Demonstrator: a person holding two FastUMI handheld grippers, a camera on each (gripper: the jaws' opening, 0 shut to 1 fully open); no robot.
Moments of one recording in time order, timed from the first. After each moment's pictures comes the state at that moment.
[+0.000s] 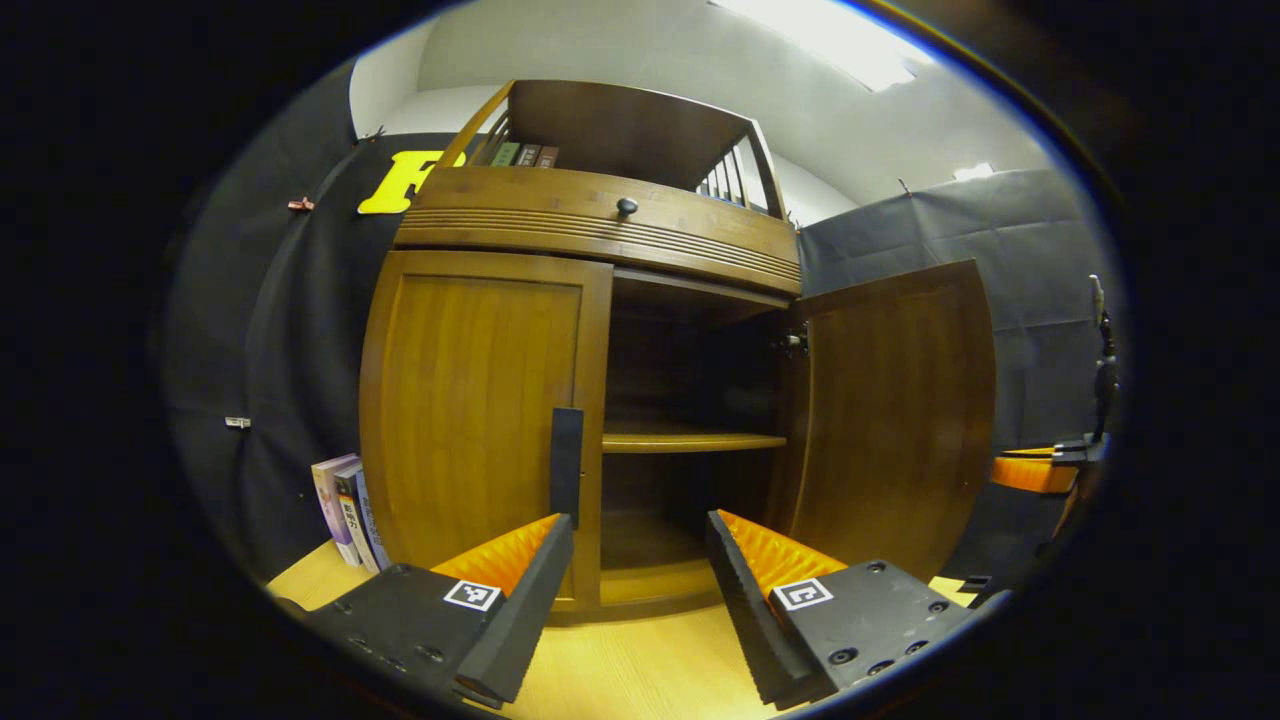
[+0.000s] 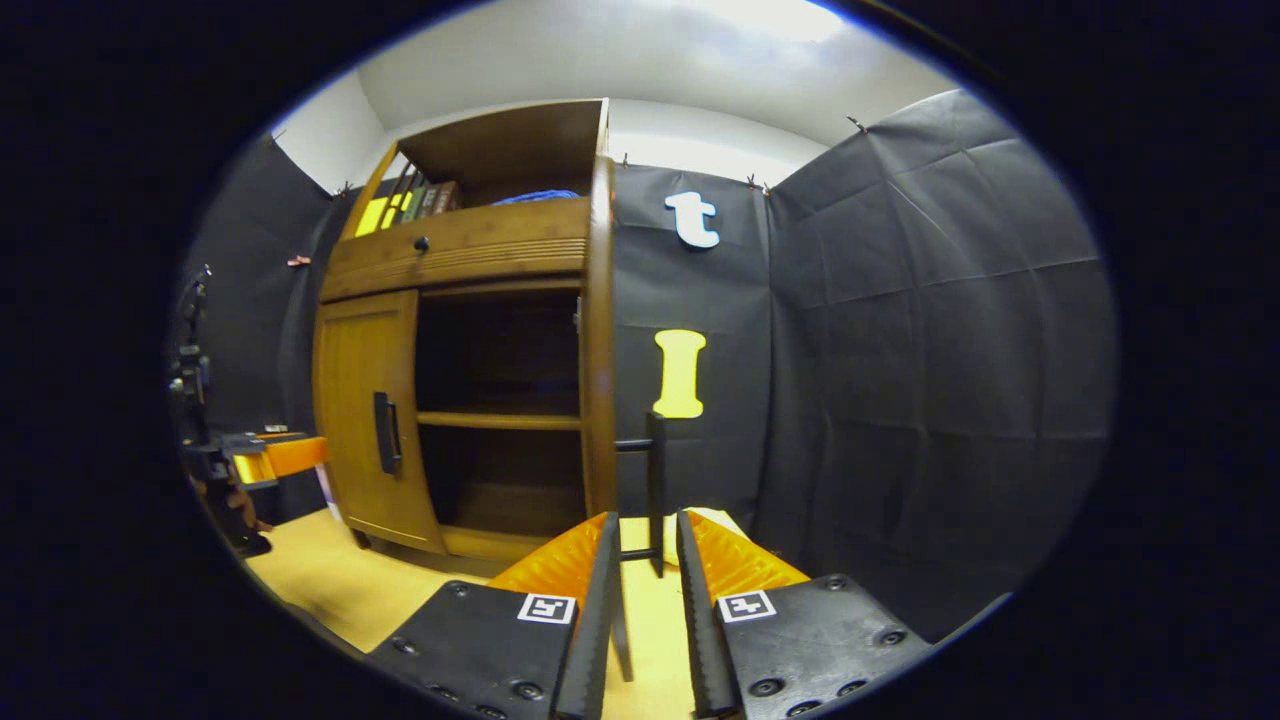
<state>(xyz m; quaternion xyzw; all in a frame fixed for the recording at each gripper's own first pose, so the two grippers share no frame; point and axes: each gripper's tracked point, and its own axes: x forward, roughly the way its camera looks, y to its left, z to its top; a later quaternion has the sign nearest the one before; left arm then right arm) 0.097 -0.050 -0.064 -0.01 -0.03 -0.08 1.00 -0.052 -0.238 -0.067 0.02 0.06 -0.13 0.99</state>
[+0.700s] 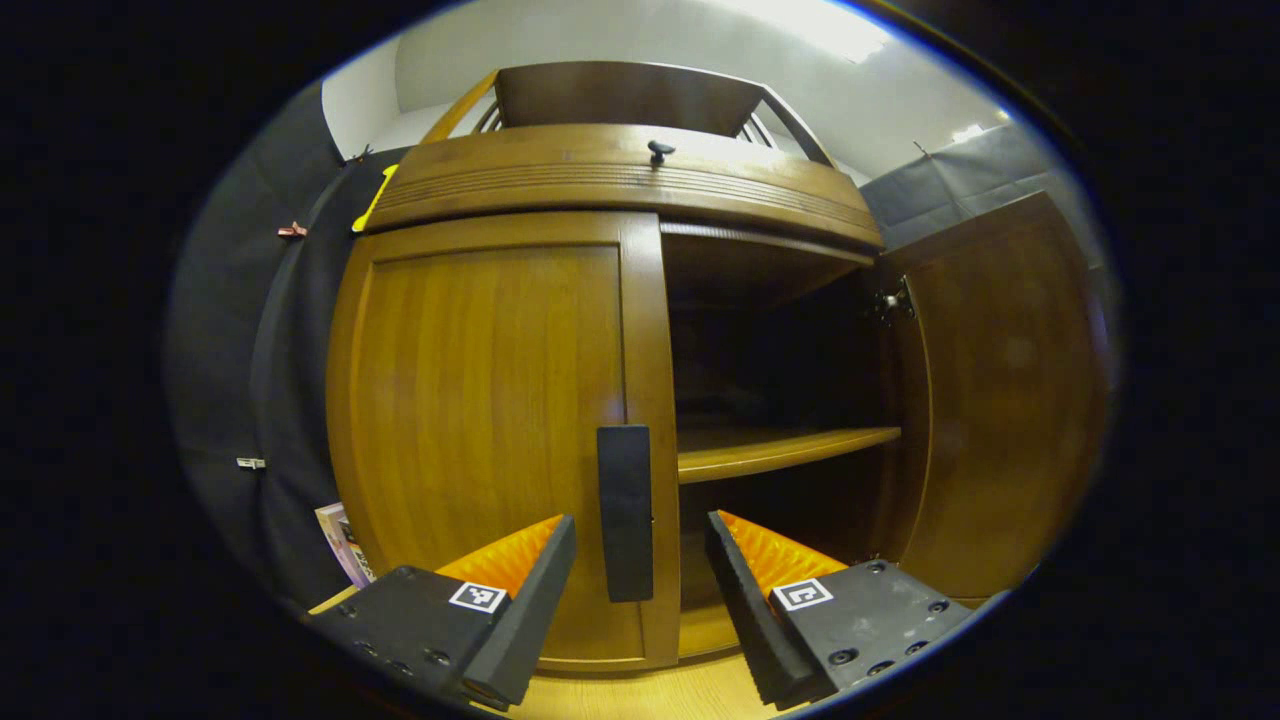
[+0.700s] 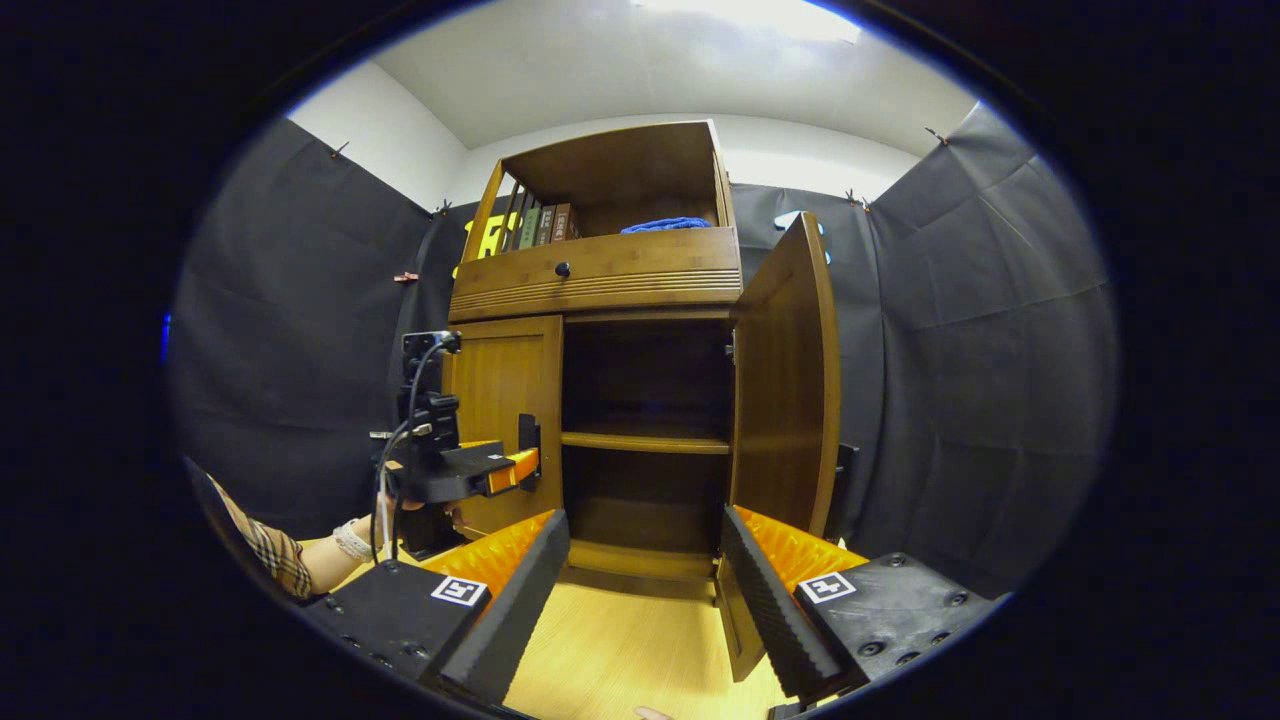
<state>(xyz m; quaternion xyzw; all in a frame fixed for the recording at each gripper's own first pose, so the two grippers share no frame) 0.237 -0.022 -0.079 0.05 -0.03 -0.03 1.00 -0.046 -0.134 -0.043 0.02 0.04 0.00 1.00</state>
